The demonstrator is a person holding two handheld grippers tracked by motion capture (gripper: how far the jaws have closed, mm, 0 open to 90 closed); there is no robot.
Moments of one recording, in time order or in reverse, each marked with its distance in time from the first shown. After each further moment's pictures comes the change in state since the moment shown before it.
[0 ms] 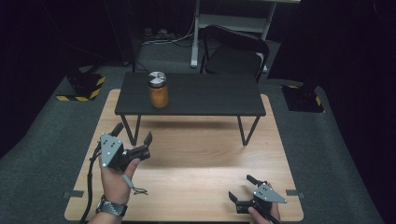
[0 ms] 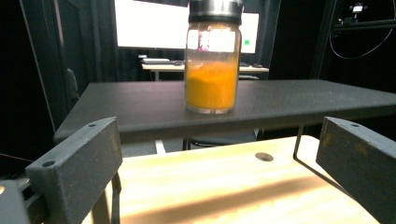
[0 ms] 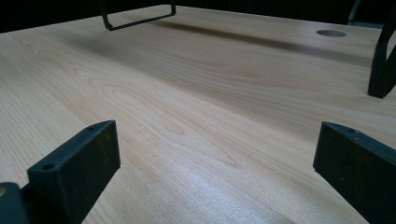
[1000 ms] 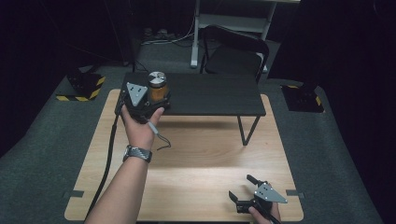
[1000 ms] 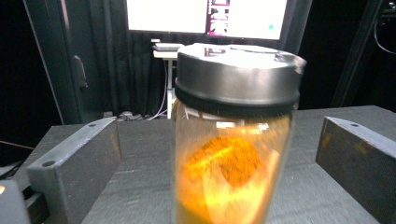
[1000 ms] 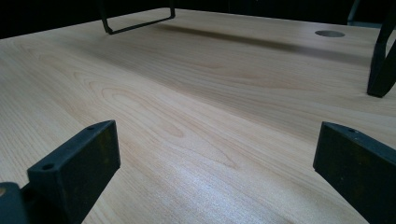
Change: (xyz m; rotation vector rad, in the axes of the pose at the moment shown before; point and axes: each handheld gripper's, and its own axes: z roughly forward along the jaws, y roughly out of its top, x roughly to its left) left arm -0.023 0.074 0.132 0.092 0.080 -0.010; right arm -0.001 -0.002 0.000 -0.010 0.002 0.019
